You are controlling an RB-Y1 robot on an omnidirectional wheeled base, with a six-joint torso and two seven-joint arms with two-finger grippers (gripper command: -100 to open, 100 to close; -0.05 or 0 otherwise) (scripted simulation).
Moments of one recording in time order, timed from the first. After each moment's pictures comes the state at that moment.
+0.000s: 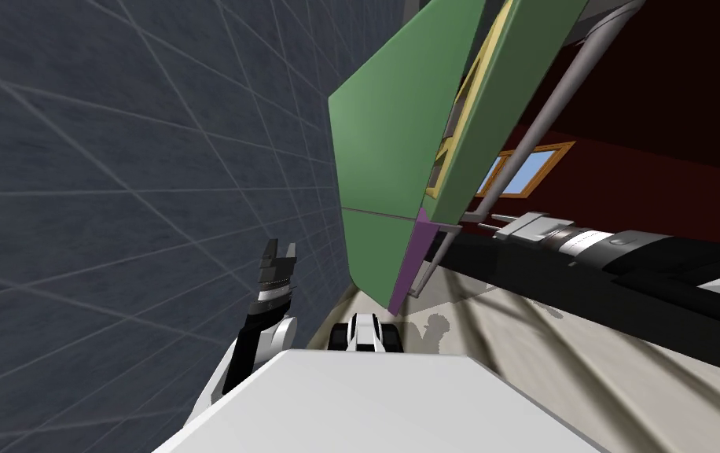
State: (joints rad) left arm 0.54 0.03 0.07 -2.27 0.02 -0.58 -0.01; right arm 0.91 -1.24 -0.93 -2.00 0.66 -0.25 0.21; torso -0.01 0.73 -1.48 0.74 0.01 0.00
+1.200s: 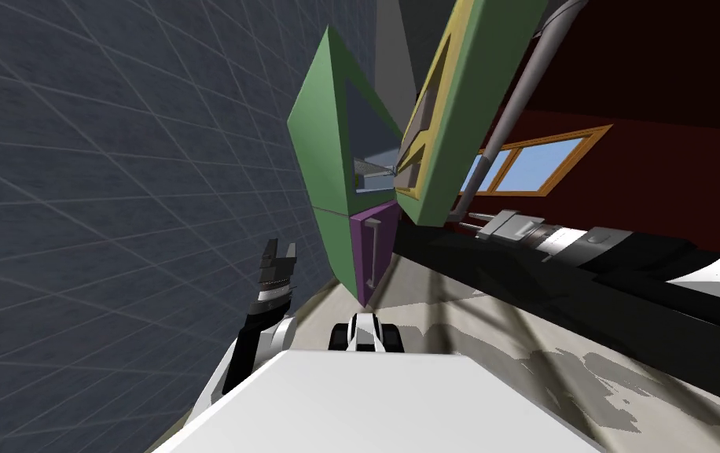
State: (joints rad) left arm 0.54 0.03 0.07 -2.27 0.02 -0.58 -0.01; right arm 0.84 -1.24 -0.90 -2.12 0.63 -0.33 0.23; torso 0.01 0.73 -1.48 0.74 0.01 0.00
